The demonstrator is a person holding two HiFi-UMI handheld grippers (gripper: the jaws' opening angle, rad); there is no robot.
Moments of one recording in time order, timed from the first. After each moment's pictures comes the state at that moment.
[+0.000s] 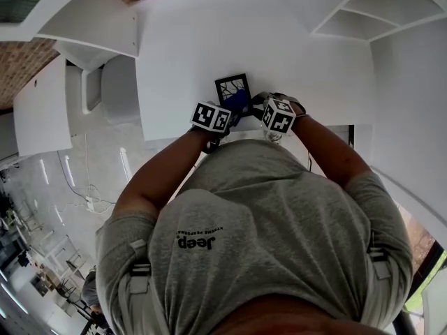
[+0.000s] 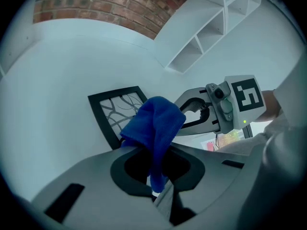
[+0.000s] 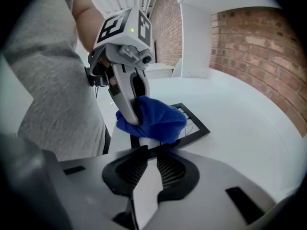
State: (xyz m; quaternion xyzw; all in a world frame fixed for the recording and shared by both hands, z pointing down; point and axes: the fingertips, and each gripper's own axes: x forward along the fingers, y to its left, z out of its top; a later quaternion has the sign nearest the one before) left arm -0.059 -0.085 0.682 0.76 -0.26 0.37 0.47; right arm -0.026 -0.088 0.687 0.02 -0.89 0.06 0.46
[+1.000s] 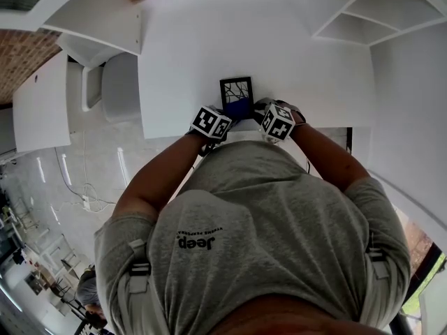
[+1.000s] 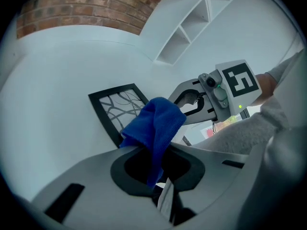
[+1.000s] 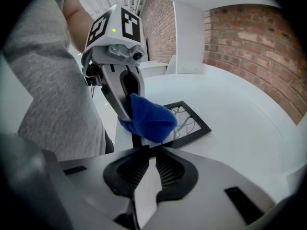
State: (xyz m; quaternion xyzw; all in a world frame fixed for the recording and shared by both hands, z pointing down) left arm -0.065 -0.063 0.678 0.78 -0.21 0.41 0.42; right arm -0.024 -0.076 0.687 0.06 -0.88 0.09 0.47
